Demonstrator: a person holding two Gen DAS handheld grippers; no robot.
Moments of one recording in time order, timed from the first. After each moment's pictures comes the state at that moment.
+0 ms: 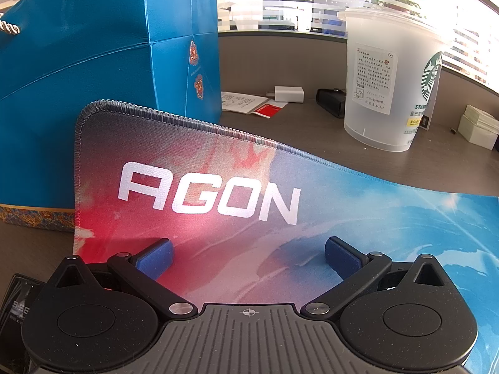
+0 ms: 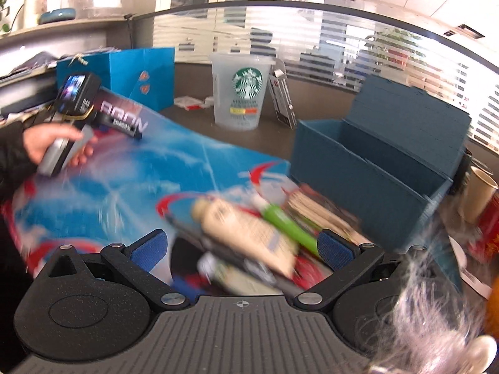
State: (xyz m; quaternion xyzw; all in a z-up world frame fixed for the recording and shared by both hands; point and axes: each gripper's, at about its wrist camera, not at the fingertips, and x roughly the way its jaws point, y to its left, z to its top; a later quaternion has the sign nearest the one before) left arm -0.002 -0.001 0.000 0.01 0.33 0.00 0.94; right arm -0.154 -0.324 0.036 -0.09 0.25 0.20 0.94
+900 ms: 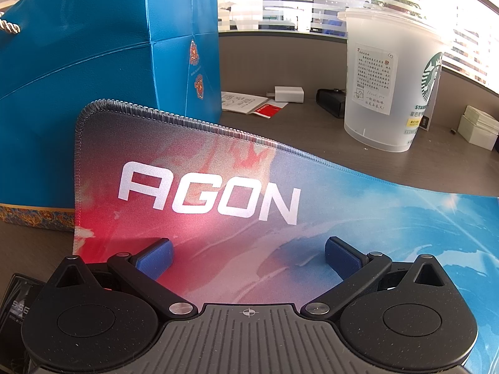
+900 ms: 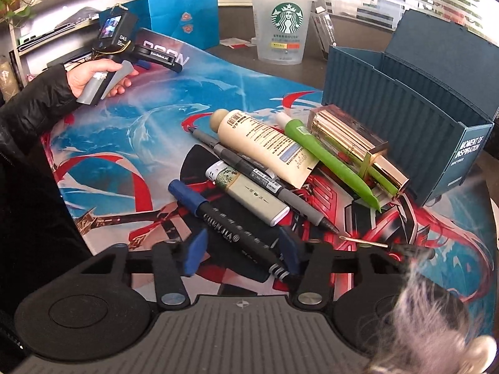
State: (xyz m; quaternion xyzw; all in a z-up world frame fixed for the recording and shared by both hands) left arm -0.002 -0.001 0.000 0.01 0.33 0.00 0.94; right arm -0.143 -0.365 0.001 -0.11 0.35 0.30 0.88
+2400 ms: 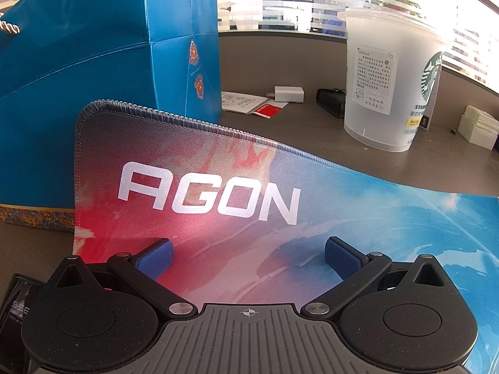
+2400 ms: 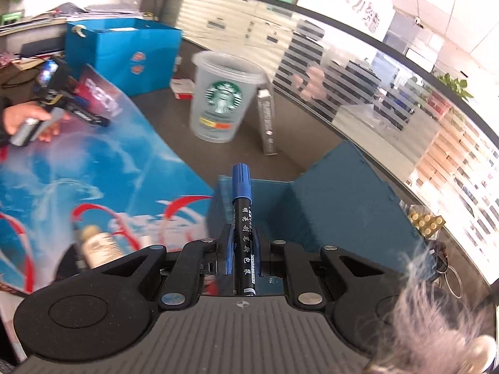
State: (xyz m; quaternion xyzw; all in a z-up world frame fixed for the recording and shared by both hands) left arm -0.003 -0.001 0.000 0.01 0.33 0.01 0.94; right arm -0.010 -0.392 0.137 -0.25 0.27 0.26 0.89
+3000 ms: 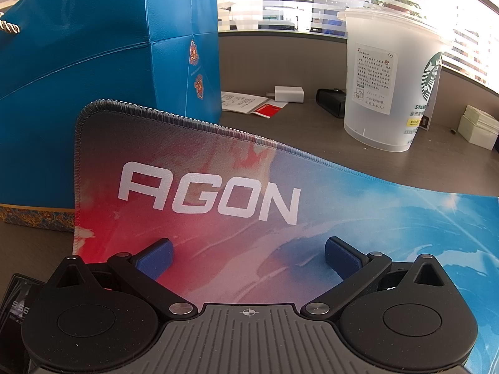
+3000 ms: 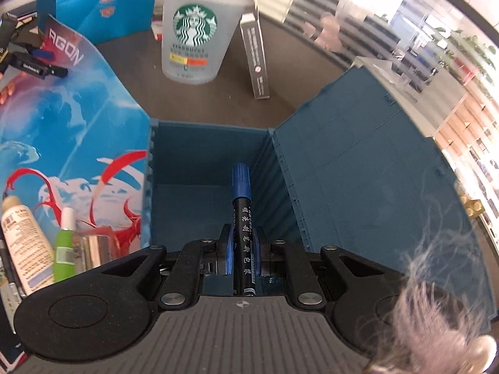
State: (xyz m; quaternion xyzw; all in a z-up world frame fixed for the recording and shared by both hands) left arm -0.003 -0.001 0.000 0.01 0.33 0.01 0.94; right arm 0.098 -0.400 0.076 -0.27 0.37 0.26 0.85
